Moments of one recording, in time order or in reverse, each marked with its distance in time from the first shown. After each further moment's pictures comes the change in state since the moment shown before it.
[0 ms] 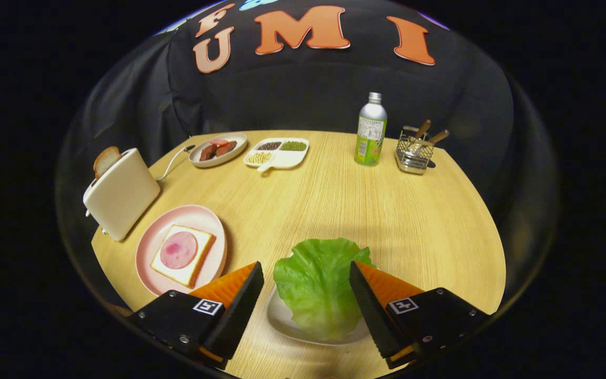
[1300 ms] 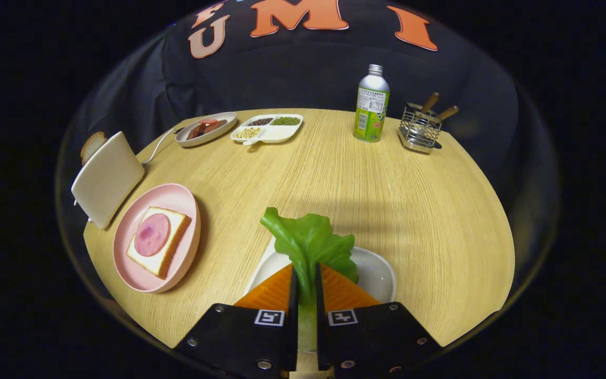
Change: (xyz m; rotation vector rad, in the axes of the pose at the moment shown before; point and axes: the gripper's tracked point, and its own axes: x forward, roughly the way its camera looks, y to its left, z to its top) arm 0.029 -0.011 -0.013 0.007 0.028 0.018
